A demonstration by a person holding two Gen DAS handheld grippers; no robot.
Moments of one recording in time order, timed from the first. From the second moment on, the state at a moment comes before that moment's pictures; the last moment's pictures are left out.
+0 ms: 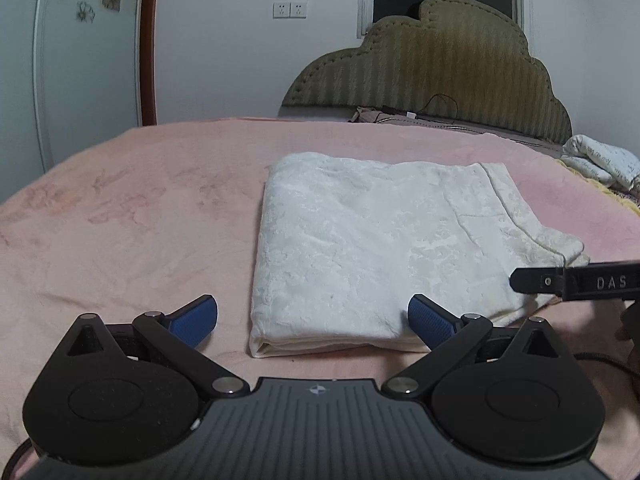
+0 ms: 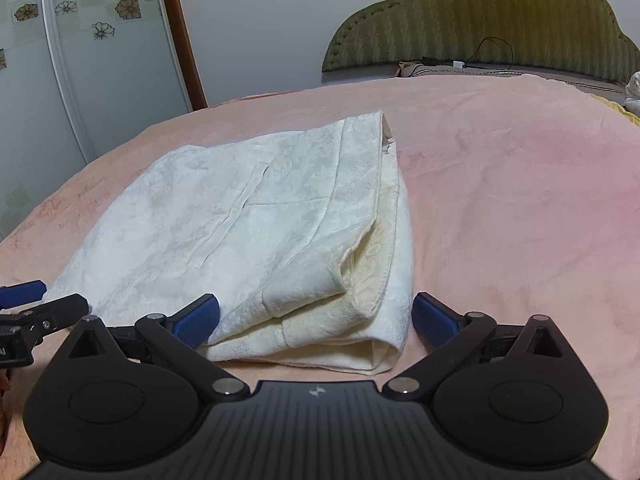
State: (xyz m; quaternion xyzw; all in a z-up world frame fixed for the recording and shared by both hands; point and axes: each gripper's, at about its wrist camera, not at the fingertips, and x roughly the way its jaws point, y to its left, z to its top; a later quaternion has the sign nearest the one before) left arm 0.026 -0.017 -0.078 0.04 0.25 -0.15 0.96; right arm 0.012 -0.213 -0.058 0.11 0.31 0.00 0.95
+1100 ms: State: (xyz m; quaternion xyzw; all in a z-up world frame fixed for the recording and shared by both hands) left arm 0.161 0.013 -0.075 -0.07 0.38 -0.35 0.85; right arm 0.086 -0.290 -0.052 0.19 0.35 0.22 0.89
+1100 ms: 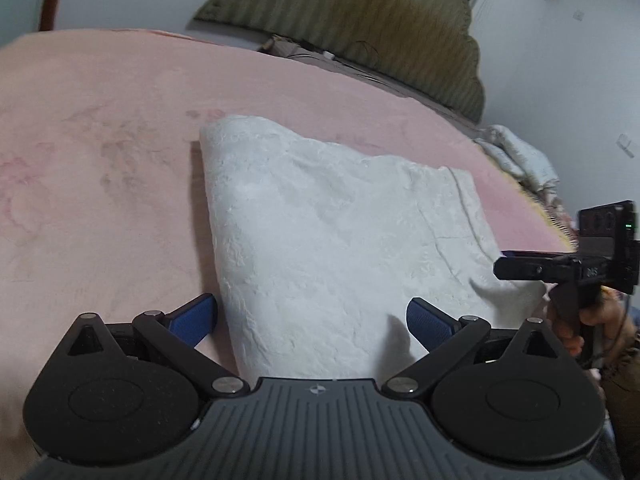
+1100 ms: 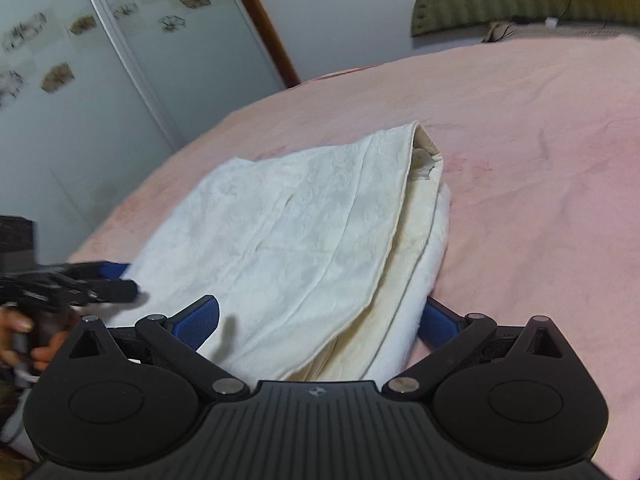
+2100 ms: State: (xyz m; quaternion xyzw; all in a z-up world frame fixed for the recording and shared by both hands) left arm 0.149 -0.020 -0.036 0.00 0.24 -0.31 0.92; right arm 0.097 -0.244 0.007 0.09 0.30 0.21 0.93
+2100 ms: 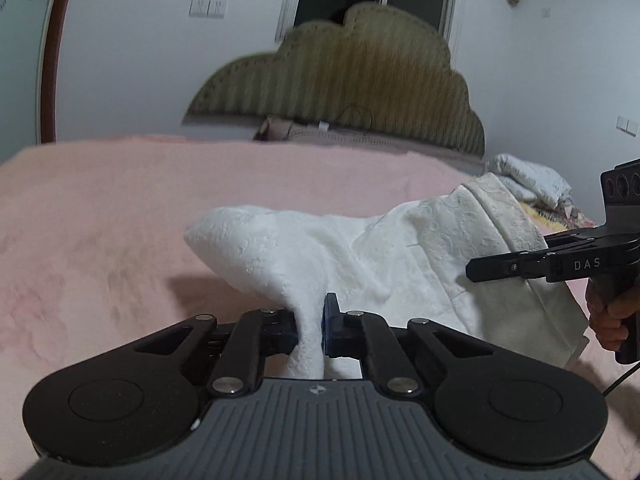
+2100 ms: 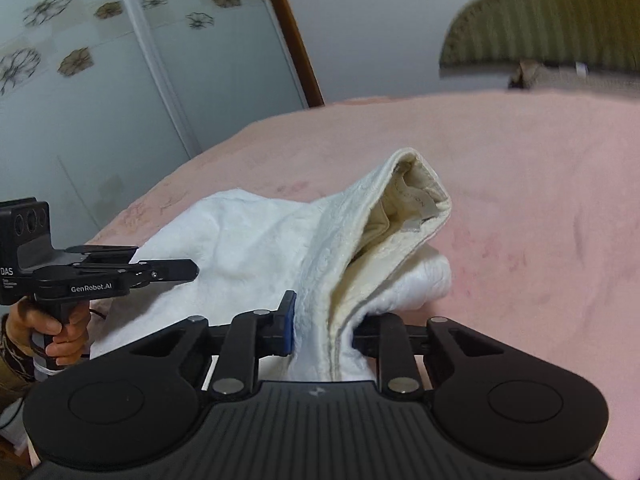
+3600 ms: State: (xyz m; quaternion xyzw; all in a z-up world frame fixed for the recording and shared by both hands) left arm 0.146 0.030 -0.019 0.08 0.29 -0.04 0.95; right arm 0.165 -0.164 -0.025 0.06 0.35 0.08 0.93
